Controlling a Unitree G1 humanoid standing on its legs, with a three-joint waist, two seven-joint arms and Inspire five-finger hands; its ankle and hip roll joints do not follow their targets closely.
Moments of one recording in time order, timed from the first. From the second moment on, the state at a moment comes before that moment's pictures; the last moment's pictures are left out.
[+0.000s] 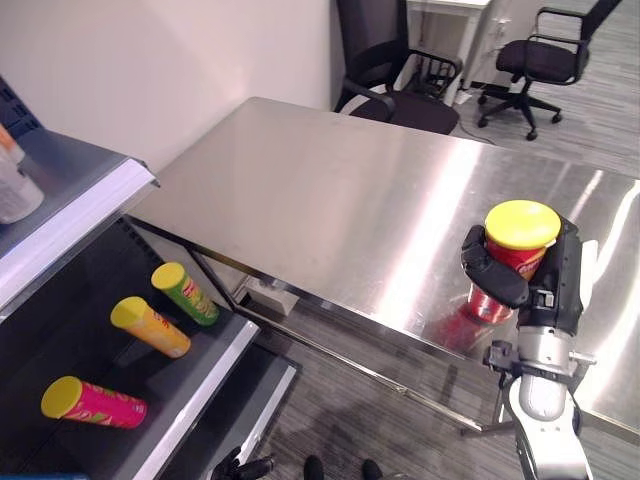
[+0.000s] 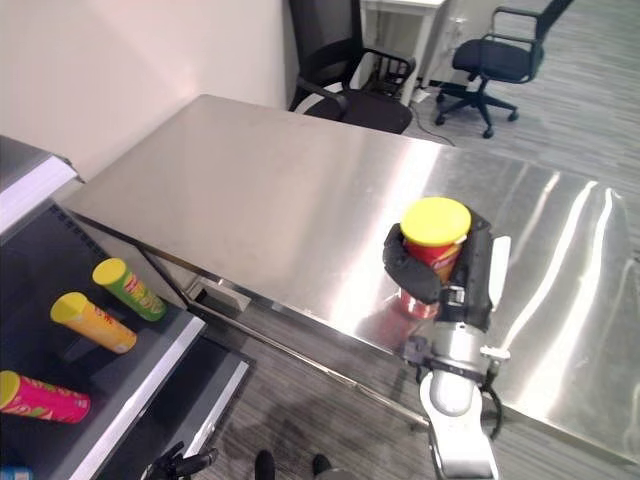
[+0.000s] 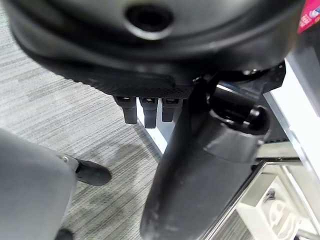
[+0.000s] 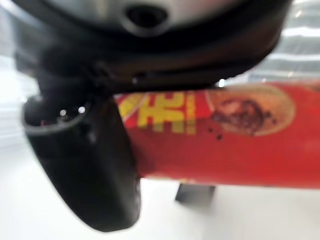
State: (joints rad) left arm 0.08 0.07 0.01 1.14 -0.43 -0.16 0.17; right arm 0.18 -0.33 -0.04 -0.43 -0.04 -0.21 -0.43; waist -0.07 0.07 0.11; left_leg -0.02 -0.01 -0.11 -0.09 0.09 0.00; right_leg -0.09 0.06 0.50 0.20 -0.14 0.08
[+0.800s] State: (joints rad) left arm 0.09 0.12 0.07 1.23 -0.45 -0.19 0.21; right arm 0.22 -0.53 0.31 -0.45 -0.12 -0.30 -0.36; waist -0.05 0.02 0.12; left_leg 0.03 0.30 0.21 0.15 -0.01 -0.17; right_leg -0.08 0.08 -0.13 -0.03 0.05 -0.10
